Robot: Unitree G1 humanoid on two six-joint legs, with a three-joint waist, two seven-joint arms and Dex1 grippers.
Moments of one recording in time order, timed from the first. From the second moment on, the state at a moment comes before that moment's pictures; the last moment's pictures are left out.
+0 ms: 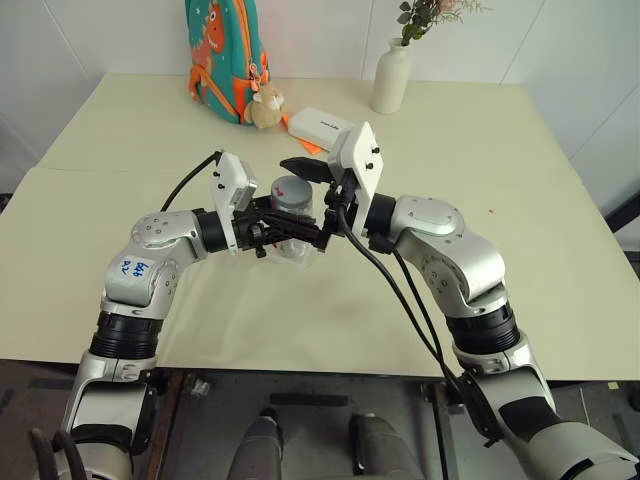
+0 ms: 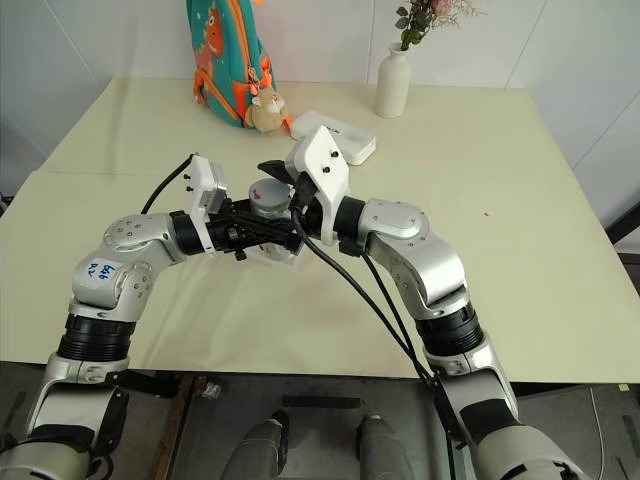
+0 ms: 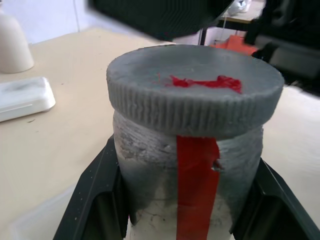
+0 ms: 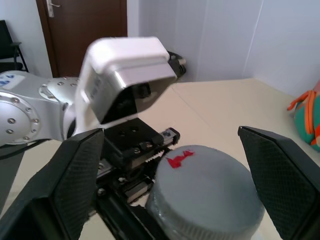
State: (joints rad) left arm -0.69 0.54 -0.02 0.02 -0.47 0.46 -0.87; right arm -0.86 -0.23 0.19 -0.11 0.39 0.55 0.70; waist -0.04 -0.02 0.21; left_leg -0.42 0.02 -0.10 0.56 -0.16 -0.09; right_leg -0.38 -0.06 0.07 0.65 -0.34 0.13
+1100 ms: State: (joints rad) left arm -0.73 0.55 -0.03 0.07 -0.50 0.41 -1.12; right arm -0.89 -0.36 0.14 -0.03 0.52 0.57 1.02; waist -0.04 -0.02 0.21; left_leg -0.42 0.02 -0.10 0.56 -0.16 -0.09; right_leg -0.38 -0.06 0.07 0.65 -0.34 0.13
